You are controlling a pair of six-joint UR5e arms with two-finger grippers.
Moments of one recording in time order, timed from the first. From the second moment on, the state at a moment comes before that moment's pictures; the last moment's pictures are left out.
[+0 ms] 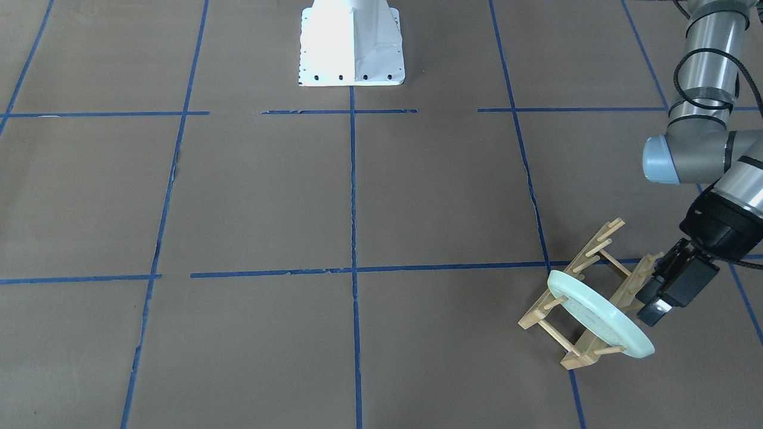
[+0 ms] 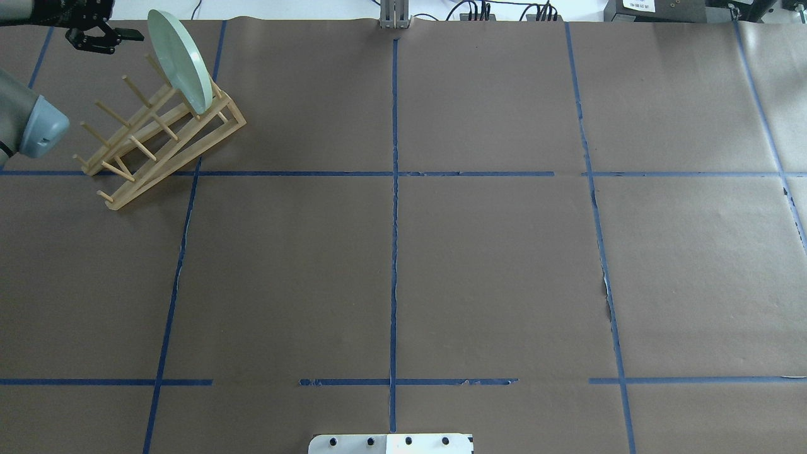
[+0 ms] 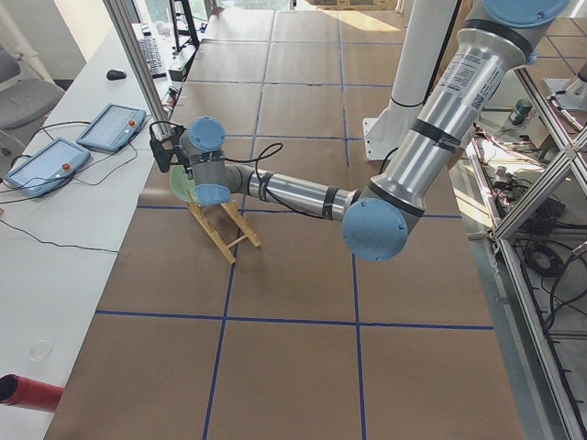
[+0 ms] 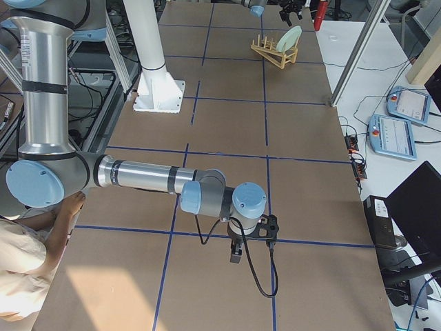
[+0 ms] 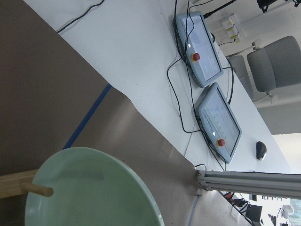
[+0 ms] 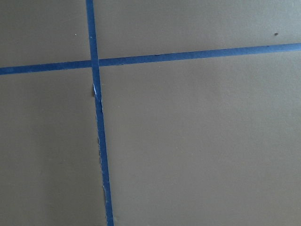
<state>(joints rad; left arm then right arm) -1.15 -2.08 -1.24 -2.80 -2.09 -1.93 1.62 -1.62 1.56 -1.62 2.32 -0.02</state>
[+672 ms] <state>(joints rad) -1.12 -2.10 -1.22 -2.80 -2.04 -2.02 1.62 -1.62 1.56 -1.62 2.32 -0.02</state>
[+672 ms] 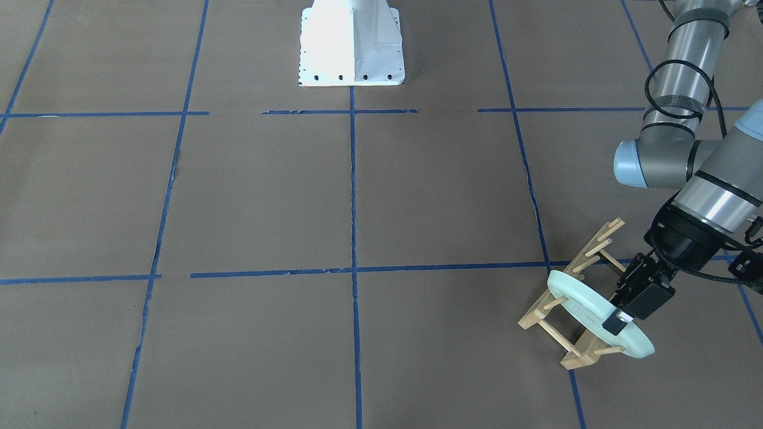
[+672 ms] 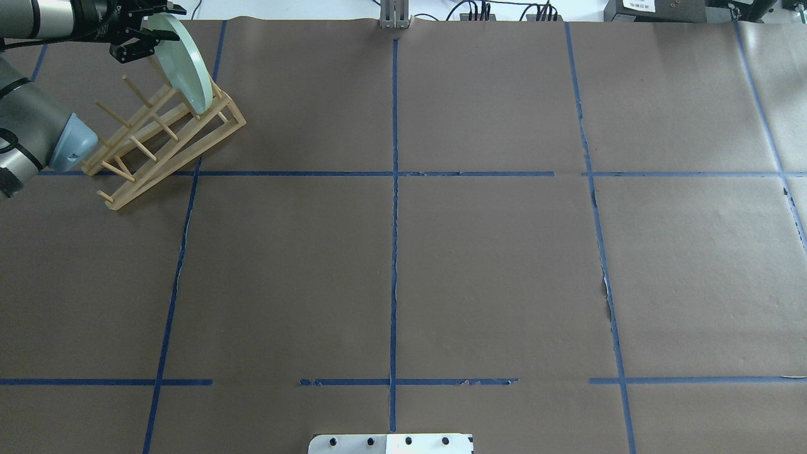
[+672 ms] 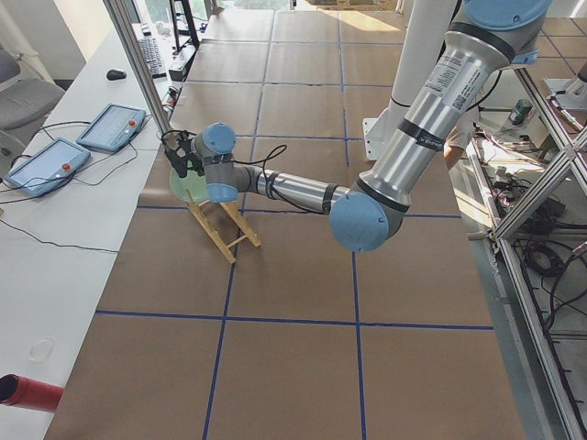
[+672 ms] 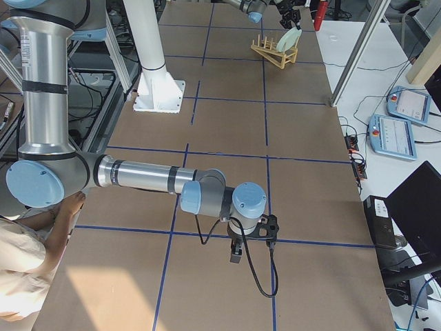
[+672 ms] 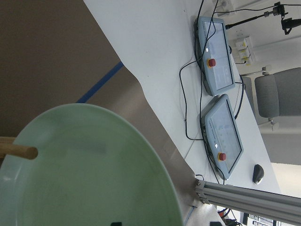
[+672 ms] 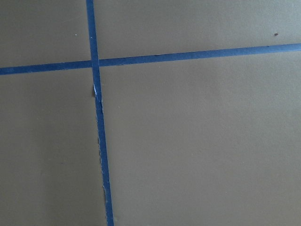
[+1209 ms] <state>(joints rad) -1.19 -2.10 -1.30 -2.78 -2.11 -2.02 1.62 -1.62 1.56 -1.62 2.32 -0.02</state>
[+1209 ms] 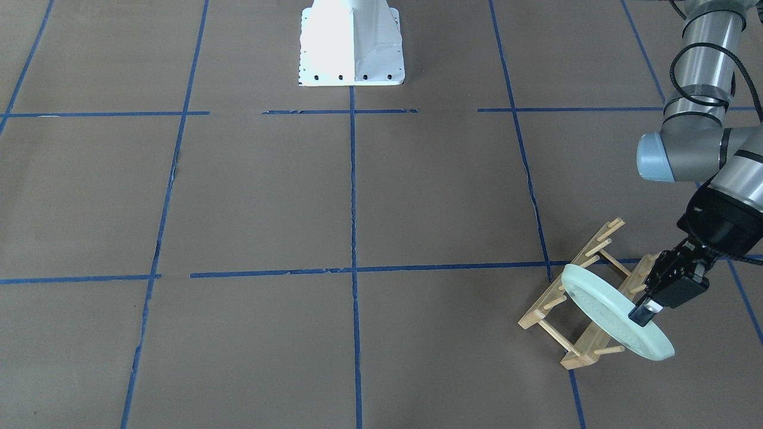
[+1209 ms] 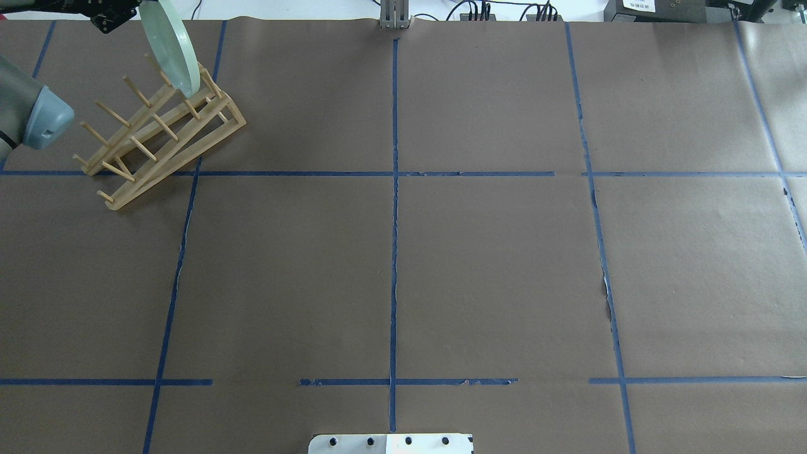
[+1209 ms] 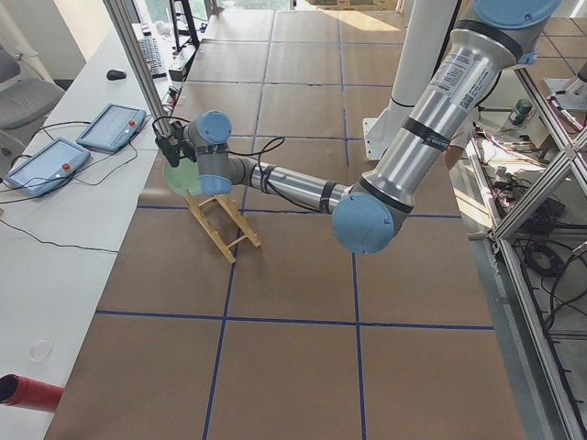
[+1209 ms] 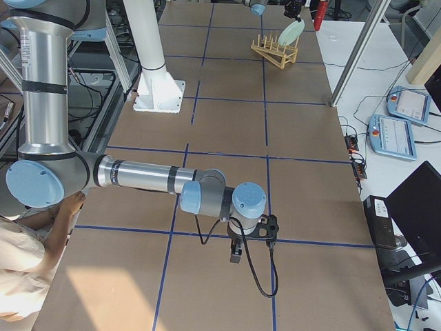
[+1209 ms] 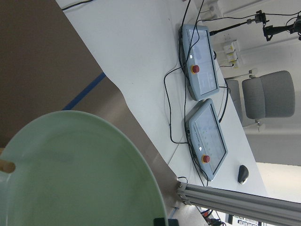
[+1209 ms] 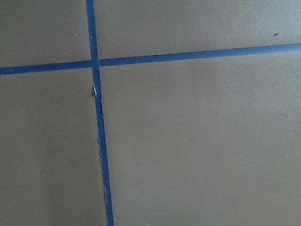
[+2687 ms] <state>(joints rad) -0.61 -2.47 -1.48 -1.35 -1.84 -1.58 1.62 -1.62 1.56 -1.62 2.32 -0.02</state>
